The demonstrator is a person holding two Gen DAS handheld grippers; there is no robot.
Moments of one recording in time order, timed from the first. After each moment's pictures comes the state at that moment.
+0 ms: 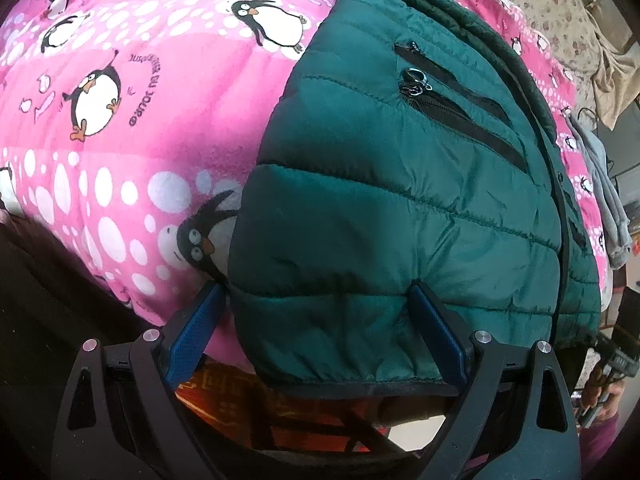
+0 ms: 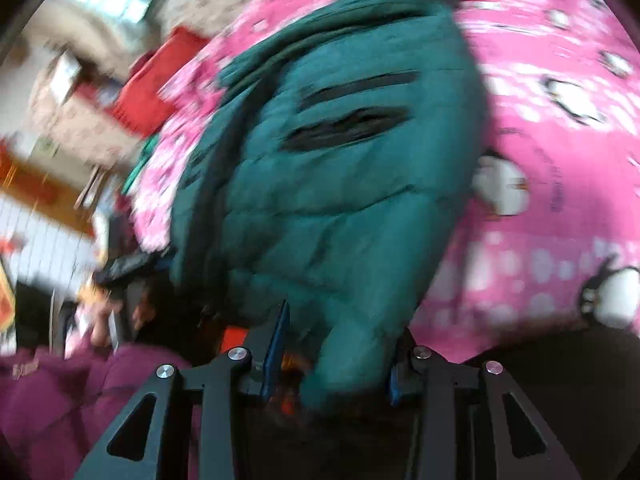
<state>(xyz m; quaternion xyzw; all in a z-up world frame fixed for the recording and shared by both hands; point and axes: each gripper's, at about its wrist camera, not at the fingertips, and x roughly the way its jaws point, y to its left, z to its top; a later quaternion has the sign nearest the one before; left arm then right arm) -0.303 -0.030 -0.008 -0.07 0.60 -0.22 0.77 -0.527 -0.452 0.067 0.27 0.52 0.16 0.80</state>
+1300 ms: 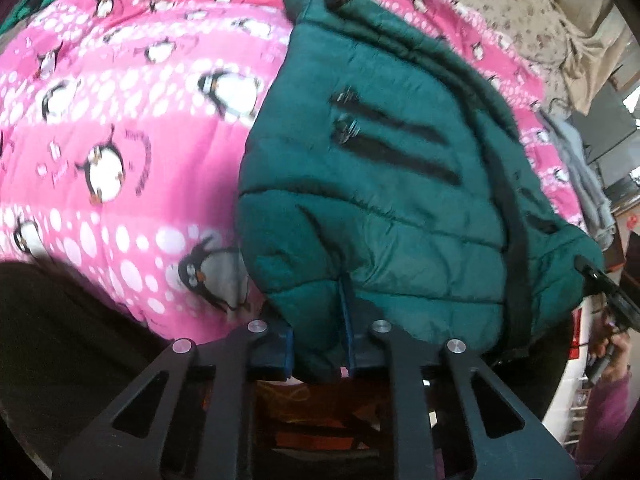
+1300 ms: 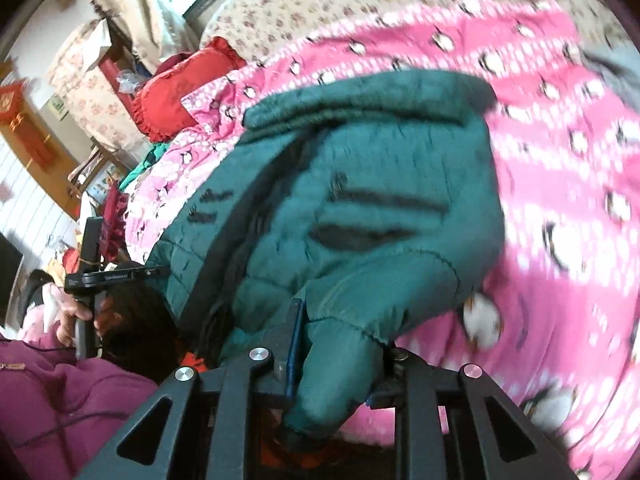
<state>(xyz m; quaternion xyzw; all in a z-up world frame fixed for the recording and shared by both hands) -0.311 -0.034 0.049 -0.04 0.55 -0.26 0.79 -0.495 -0.458 0.119 0.17 0.44 0.13 0.87</state>
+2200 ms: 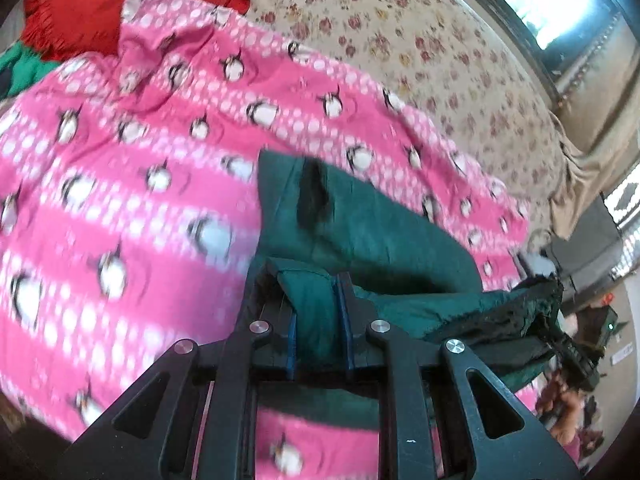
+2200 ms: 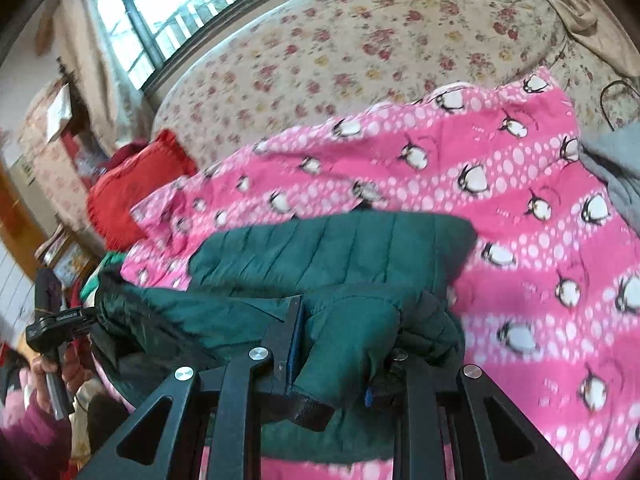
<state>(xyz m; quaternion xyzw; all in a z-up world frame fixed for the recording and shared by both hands) -0.136 -0.084 0.150 -0.16 0.46 -0.24 0.84 -0.332 -0.525 0.185 0.20 0.35 0.03 0.91</state>
